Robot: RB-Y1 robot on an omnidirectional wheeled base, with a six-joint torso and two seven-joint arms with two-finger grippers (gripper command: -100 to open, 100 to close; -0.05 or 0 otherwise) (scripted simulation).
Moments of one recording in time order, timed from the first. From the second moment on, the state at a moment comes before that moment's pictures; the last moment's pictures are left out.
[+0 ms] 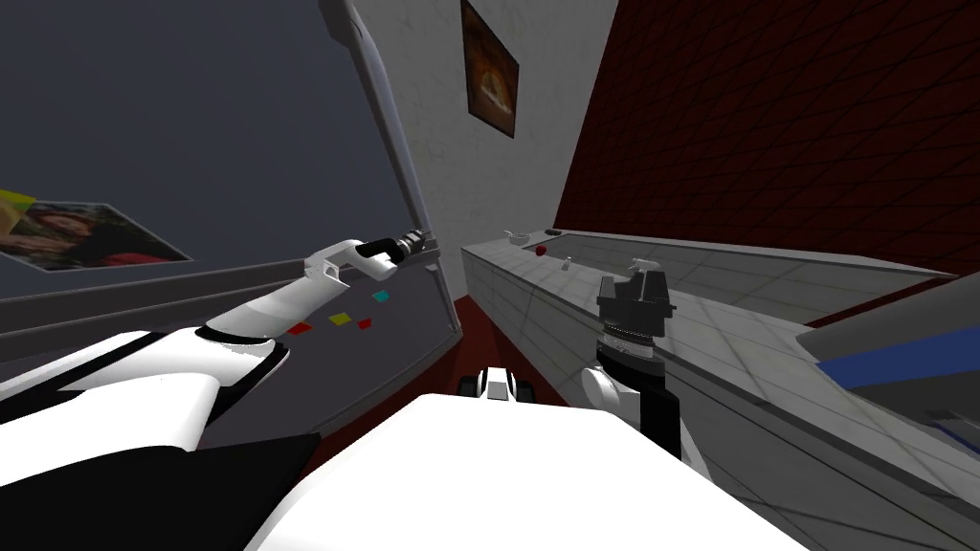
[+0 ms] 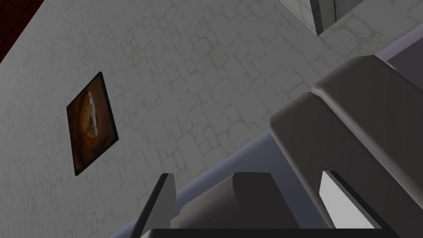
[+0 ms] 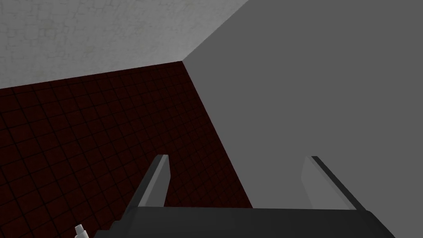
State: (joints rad) left arm -0.53 1.30 -0.22 -1.69 0.54 0.42 0.16; right arm 0.46 -0.01 -0.07 -2.39 -0.05 -0.53 0.02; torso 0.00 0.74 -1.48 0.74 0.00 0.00
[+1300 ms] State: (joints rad) left arm -0.56 1.34 -0.29 -1.96 0.62 0.38 0.19; right arm 0.46 -0.01 -0.07 -2.39 -0.05 -0.53 0.02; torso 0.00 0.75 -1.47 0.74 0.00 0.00
